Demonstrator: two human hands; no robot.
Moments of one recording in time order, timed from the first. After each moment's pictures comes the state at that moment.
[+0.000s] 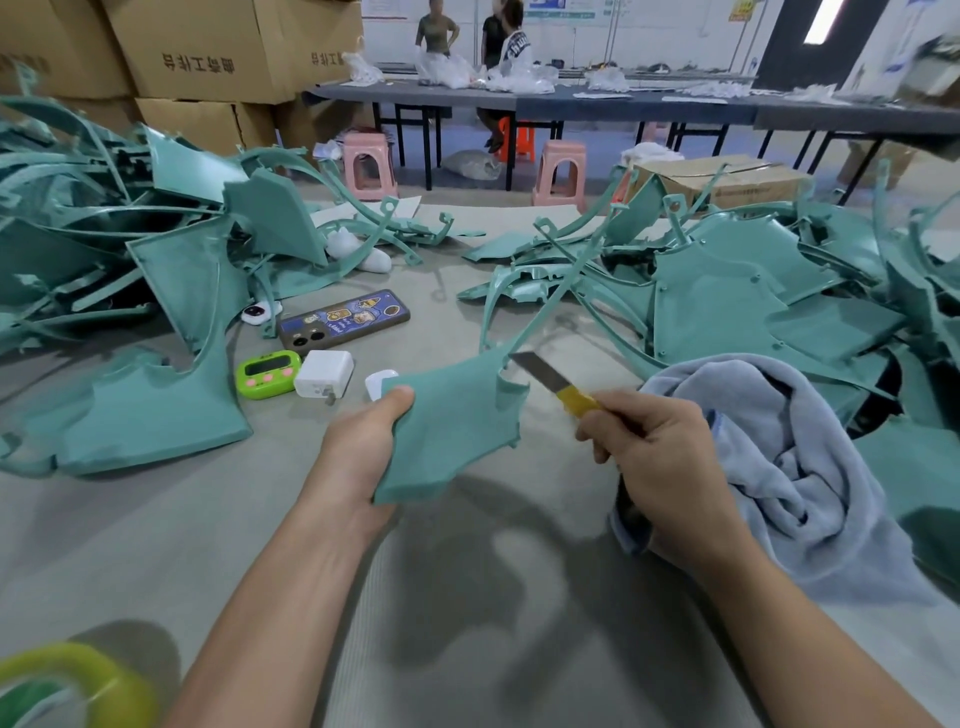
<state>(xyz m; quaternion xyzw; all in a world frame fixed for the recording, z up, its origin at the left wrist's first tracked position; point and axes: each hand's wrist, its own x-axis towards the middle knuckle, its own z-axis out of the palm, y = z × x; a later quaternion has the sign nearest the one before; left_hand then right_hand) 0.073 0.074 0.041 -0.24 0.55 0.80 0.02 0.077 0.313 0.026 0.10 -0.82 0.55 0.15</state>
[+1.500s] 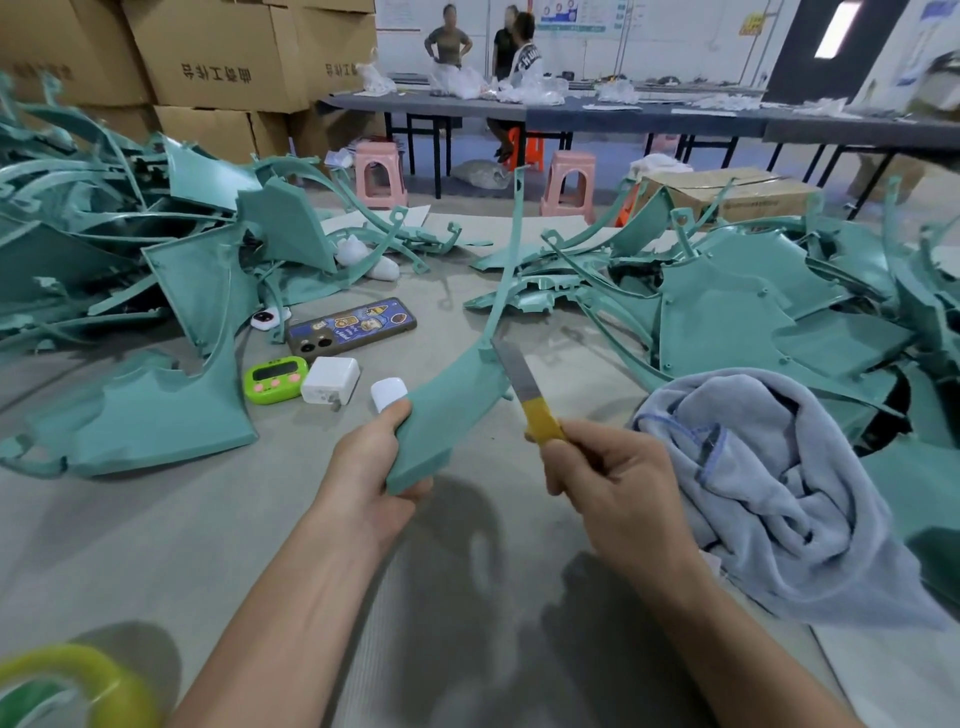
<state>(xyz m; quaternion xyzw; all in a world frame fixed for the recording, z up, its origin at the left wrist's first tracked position) 0.062 0.076 0.032 -0.28 0.49 0.83 0.04 0.096 0.277 0.026 0.16 -0.77 0.60 0.14</state>
